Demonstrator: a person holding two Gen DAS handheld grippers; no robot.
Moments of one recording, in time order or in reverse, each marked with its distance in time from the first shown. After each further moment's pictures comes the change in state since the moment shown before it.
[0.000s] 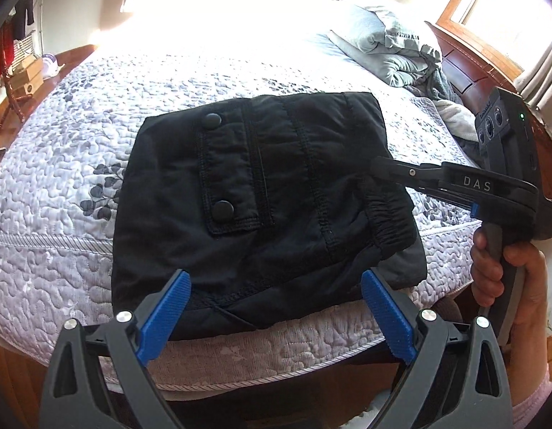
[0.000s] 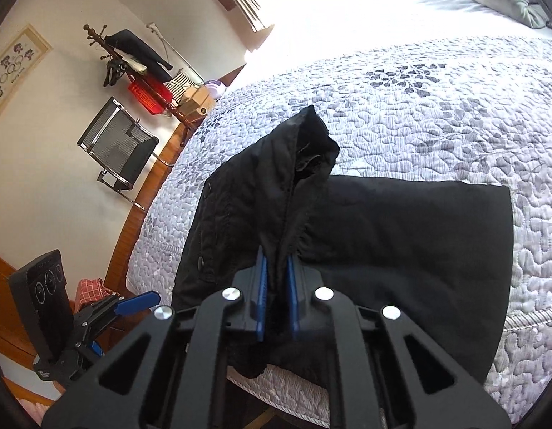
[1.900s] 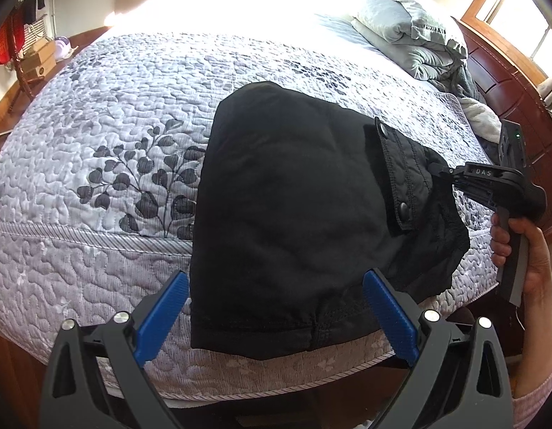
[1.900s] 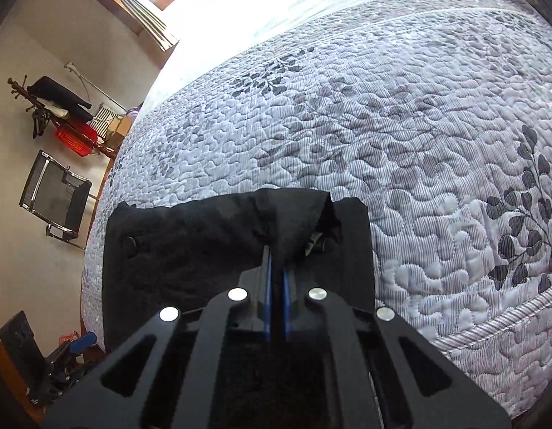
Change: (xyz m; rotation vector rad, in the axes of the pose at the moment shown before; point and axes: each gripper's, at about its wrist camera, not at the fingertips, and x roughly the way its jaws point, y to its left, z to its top) left arm 0.037 0.005 0.009 -0.049 0.070 0.065; right arm -0.005 -0.146 0.021 0.236 0.002 -0.226
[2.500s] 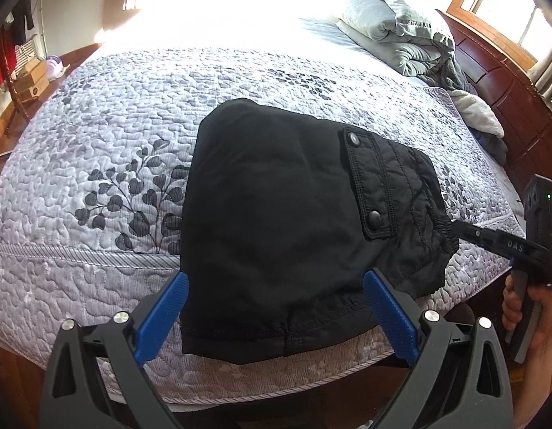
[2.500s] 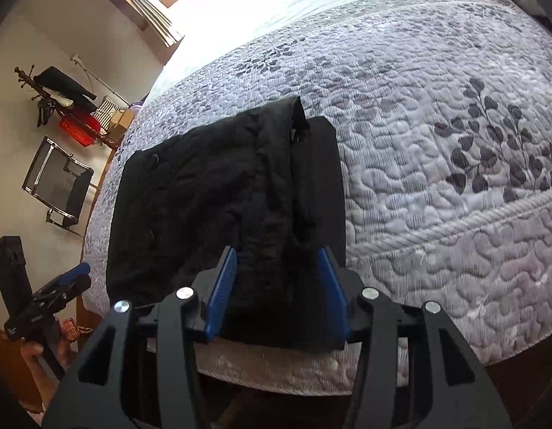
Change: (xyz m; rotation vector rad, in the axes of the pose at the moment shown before) left arm -0.010 -0.021 0.005 0.067 -0.028 0.009; right arm -0.060 -0.007 -0.089 -0.008 0.002 0.013
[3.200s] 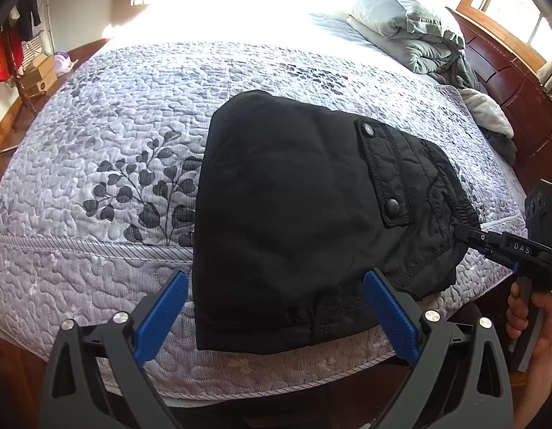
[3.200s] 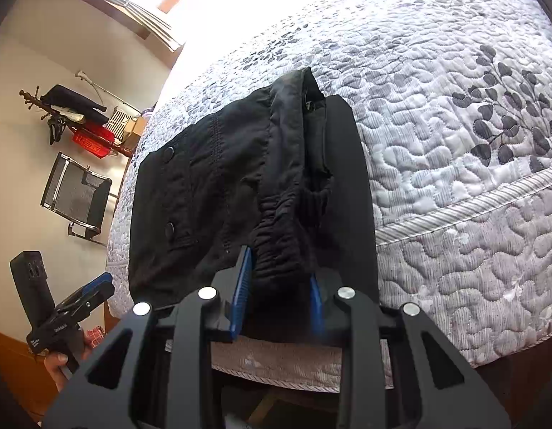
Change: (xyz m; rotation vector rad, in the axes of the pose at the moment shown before) left arm 0.003 0.004 -0.003 -0.019 0.021 0.036; right arm 0.012 -0.001 0.007 0.069 0.015 0.072
